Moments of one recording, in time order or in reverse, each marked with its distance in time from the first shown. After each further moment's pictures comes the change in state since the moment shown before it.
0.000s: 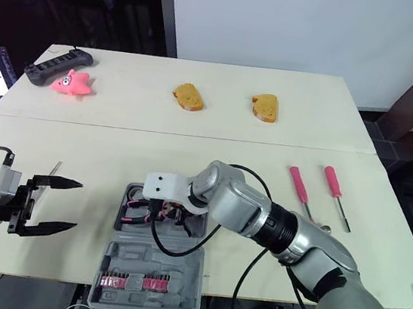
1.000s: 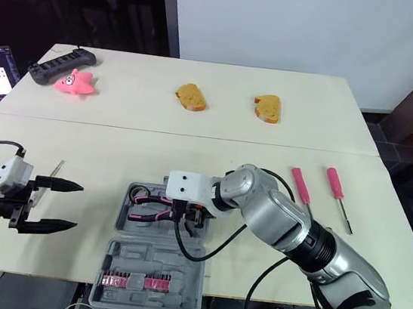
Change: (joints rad) left arm 0.033 0.074 -0.010 -0.153 0.038 0.269 0.059; right arm 0.140 -0.177 -0.154 -0.210 0.019 -0.051 0.064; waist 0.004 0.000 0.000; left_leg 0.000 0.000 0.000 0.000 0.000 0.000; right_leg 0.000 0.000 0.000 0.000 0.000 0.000
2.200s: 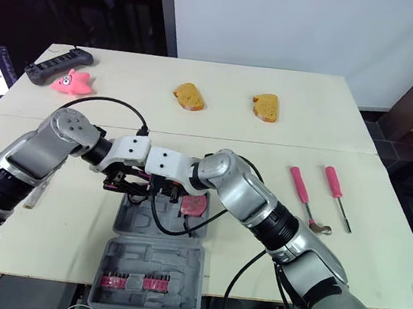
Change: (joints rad) left arm -0.762 -0.087 -0.709 -0.123 0.380 0.427 0.129; right arm -0.056 0.235 -0.062 0.320 -0.039 -0.235 -0.097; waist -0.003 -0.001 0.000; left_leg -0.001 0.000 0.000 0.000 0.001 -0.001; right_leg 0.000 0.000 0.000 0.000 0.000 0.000
